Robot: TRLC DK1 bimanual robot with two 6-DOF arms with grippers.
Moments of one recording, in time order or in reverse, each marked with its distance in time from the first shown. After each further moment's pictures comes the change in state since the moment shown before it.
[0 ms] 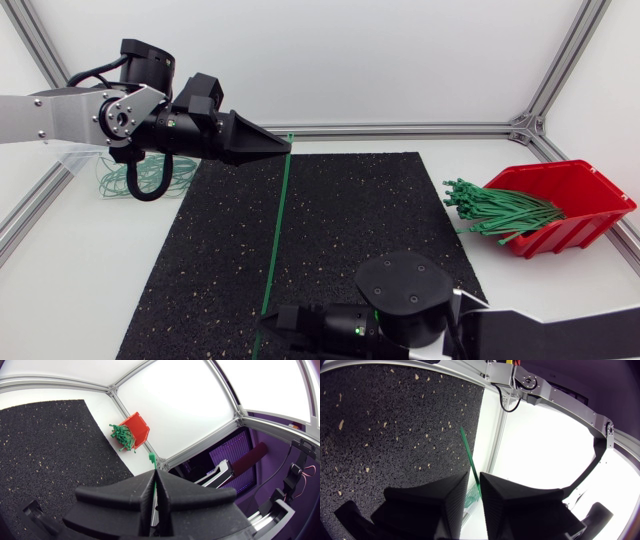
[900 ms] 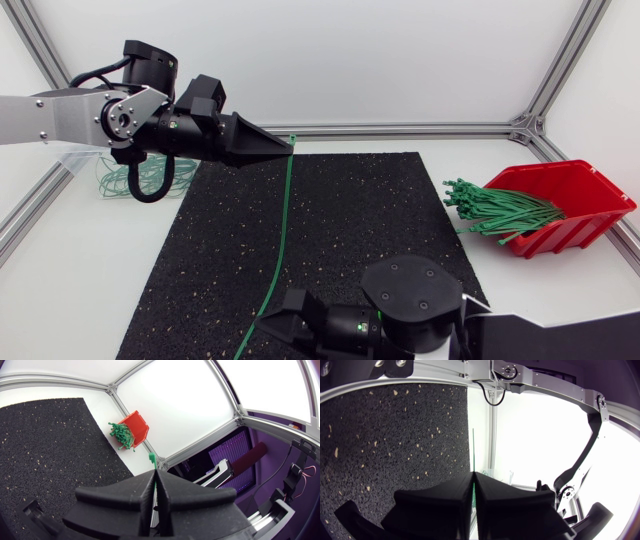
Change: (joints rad) left arm -0.007 -0.001 -0.004 -0.007 -0.002 0.001; right arm 0.008 -0.003 -0.016 0.064 0.006 0.216
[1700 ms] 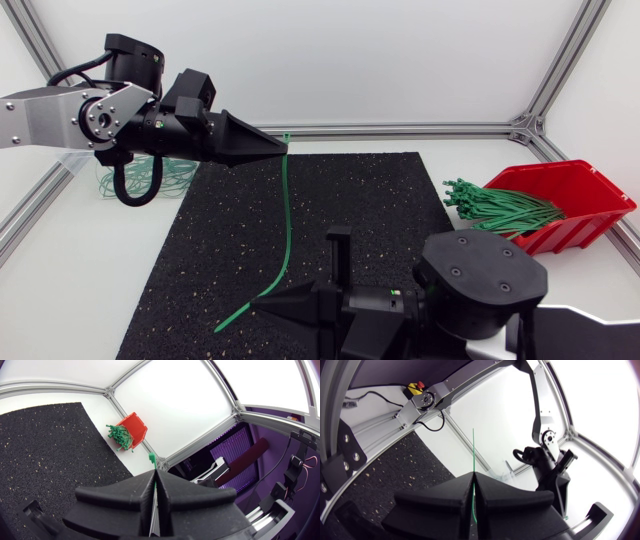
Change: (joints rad) left arm 0.008 -0.078 -0.041 -0.013 -0.006 0.026; right arm -0.055 -0.194 -0.016 0.010 -0.129 0.716
